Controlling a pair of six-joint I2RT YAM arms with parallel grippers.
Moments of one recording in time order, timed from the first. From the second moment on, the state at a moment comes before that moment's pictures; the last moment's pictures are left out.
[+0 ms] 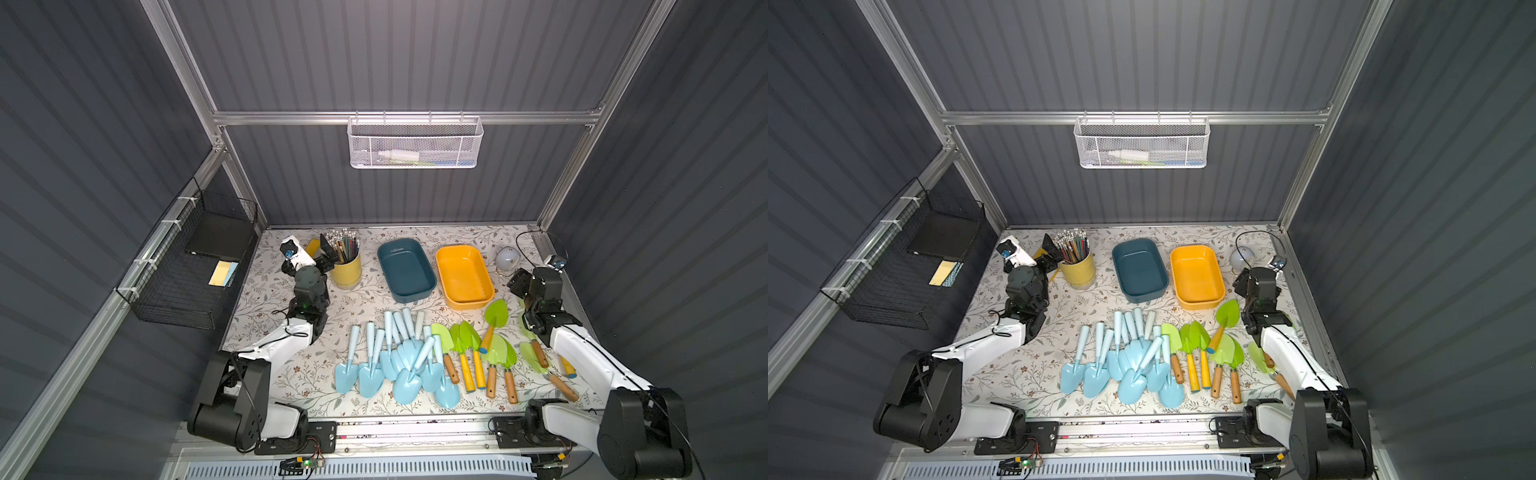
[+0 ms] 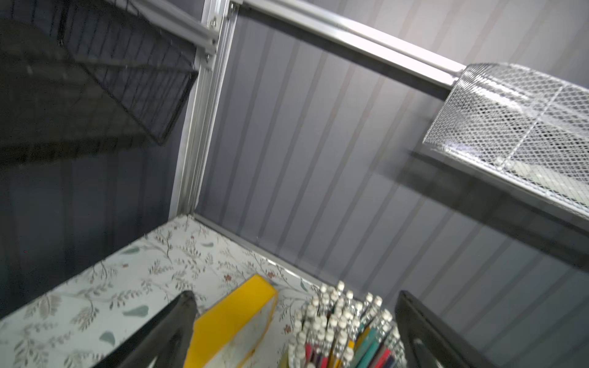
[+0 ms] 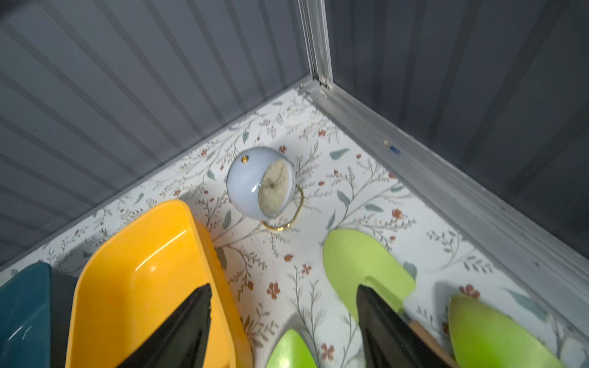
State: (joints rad) left arm -0.26 1.37 0.67 0.75 -0.54 -0.40; right arm 0.08 1.17 0.66 -0.02 0.31 0.50
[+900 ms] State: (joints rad) left arm -0.57 1.55 0.83 0.64 -0.21 -0.49; right arm 0.33 1.46 0.79 -0.64 0.12 0.90
